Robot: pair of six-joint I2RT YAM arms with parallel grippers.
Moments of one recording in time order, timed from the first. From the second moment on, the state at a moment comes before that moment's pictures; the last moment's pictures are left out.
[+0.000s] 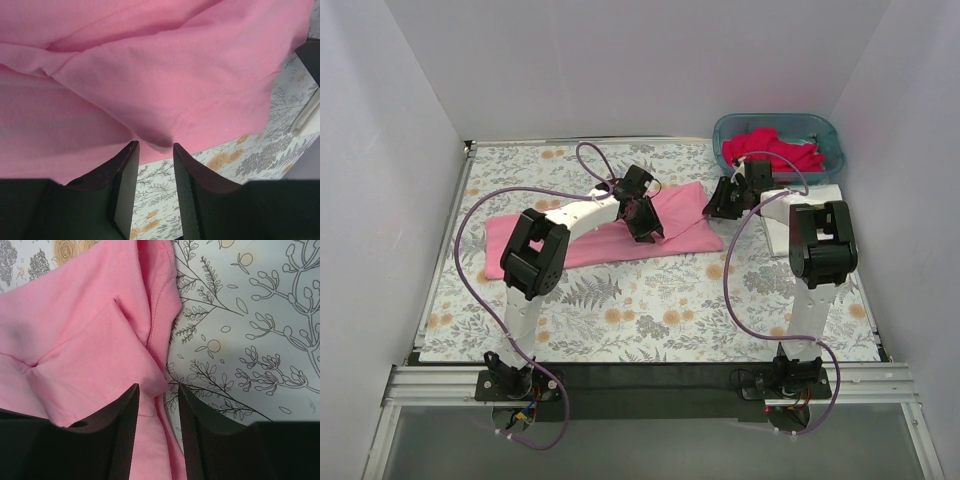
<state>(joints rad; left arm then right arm) -0.60 2.14 1.63 -0.55 0.17 -0.97 0.13 2.02 1.29 -0.10 -0.44 0.39</state>
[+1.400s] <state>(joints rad) -0.60 2.19 1.67 -0.58 0.14 -0.95 0.13 2.07 1.33 -0.09 -0.46 0.36</state>
